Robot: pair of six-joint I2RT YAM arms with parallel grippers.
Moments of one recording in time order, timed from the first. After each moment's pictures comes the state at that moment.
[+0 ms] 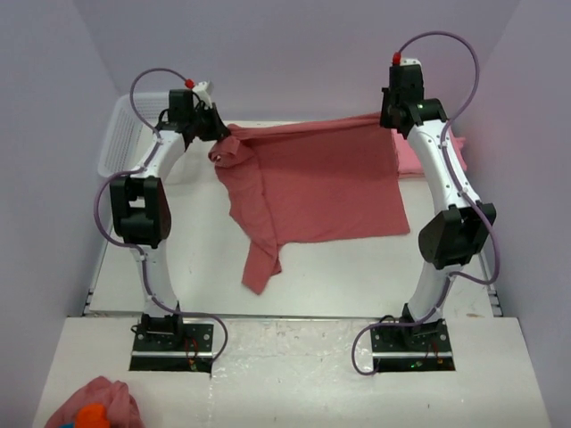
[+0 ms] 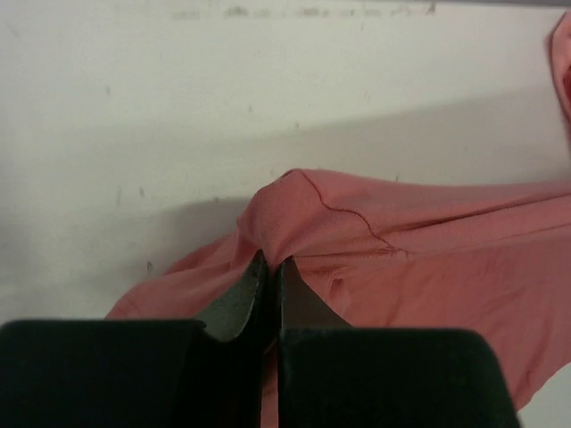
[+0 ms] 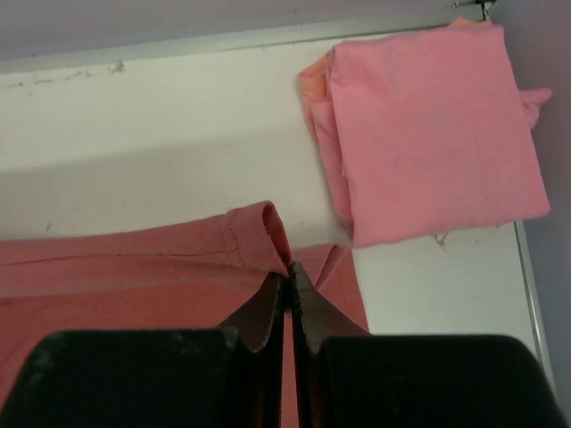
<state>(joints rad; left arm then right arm) -0.05 2.09 1.76 -0.31 0.42 -0.24 0.18 1.86 1.99 -0.80 0.33 0.16</state>
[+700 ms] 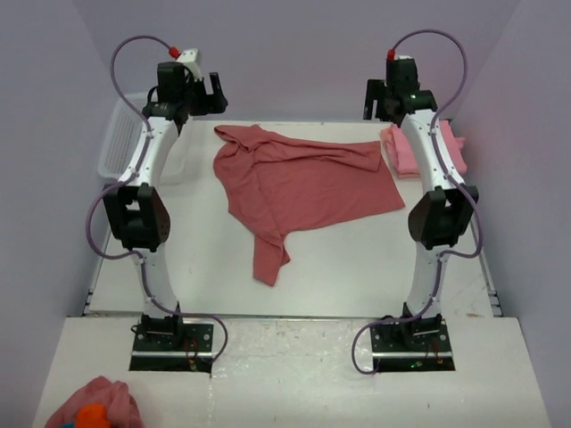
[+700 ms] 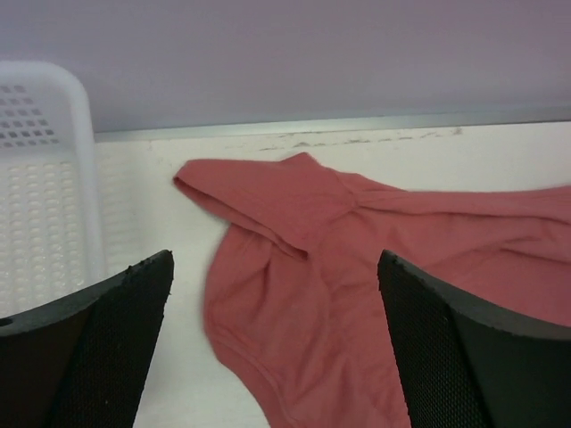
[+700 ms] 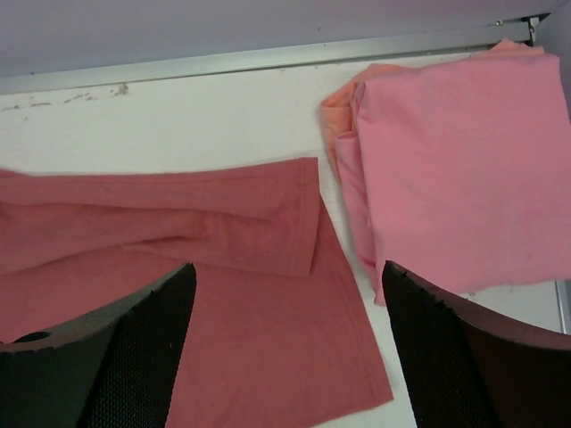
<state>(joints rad) -0.04 2.11 2.05 -0.40 0.22 -0.17 0.14 2.15 2.28 -0.81 0.25 0.13</state>
